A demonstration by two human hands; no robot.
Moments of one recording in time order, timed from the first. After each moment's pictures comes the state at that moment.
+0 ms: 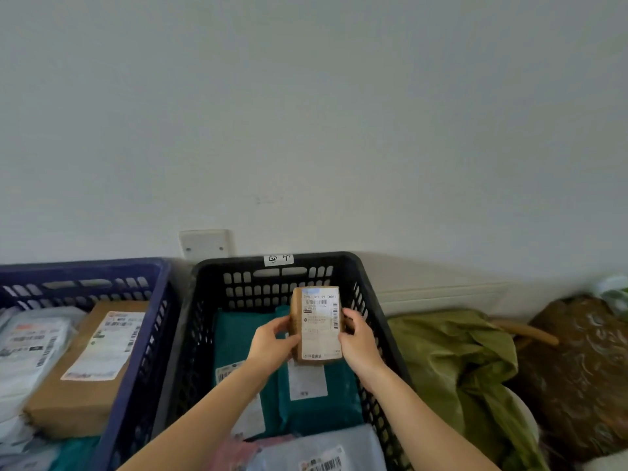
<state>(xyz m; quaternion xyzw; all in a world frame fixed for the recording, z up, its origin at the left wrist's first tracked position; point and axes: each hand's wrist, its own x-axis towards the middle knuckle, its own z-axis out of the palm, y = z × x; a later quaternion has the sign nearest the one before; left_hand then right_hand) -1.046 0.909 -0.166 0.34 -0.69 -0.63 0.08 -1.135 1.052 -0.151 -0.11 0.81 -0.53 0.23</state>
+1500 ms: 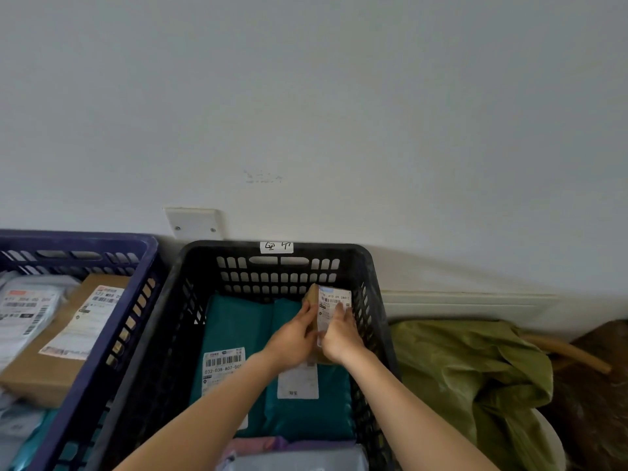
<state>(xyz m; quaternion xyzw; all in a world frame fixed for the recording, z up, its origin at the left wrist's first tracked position) -1.110 0.920 -0.210 0.23 -0.87 -0.44 -0.05 -1.183 1.011 -0.180 -0.19 0.91 -0.19 0.32</state>
